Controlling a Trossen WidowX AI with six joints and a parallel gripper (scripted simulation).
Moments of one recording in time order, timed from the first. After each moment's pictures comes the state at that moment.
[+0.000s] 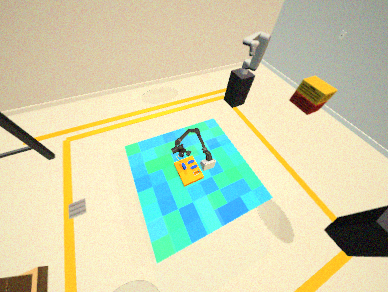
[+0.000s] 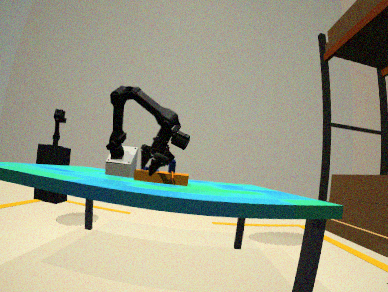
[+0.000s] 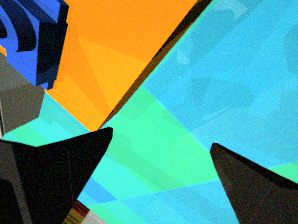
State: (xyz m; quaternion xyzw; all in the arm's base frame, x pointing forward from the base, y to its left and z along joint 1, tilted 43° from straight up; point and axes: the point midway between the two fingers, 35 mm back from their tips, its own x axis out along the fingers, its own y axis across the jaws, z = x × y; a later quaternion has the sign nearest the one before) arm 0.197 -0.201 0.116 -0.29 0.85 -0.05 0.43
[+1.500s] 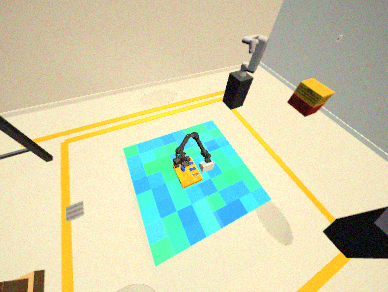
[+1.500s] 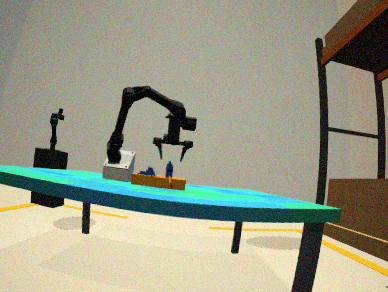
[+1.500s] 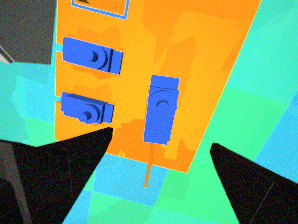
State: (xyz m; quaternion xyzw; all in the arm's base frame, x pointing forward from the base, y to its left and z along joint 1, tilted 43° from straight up) arm 0.303 -0.045 0.075 -0.62 0.67 0.32 0.26
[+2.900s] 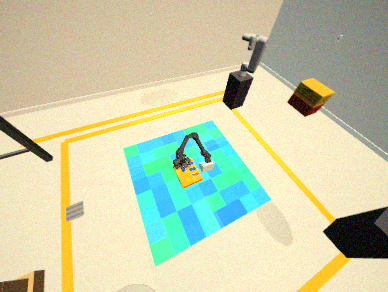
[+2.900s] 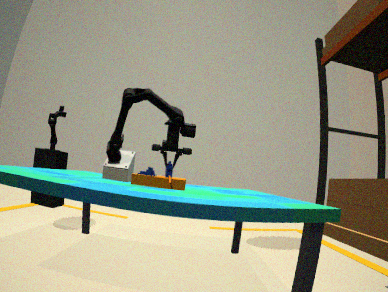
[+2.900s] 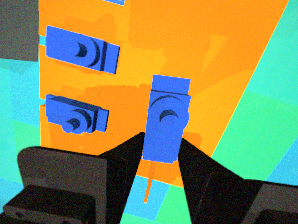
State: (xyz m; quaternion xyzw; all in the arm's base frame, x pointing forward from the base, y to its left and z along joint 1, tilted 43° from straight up) arm 0.297 -0.067 0.052 -0.62 0.67 0.33 0.25
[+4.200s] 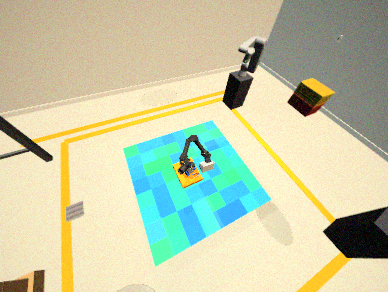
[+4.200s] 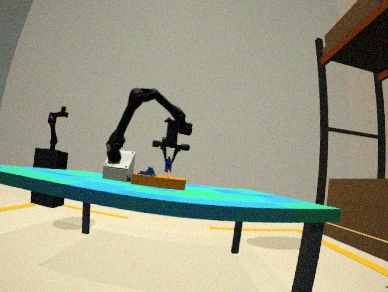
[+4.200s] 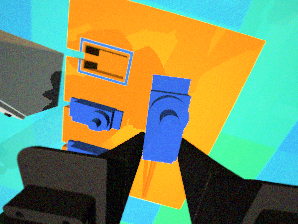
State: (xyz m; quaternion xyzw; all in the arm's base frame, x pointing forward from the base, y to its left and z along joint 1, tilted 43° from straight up) arm 0.292 0.014 0.016 -0.62 0.67 0.33 0.25
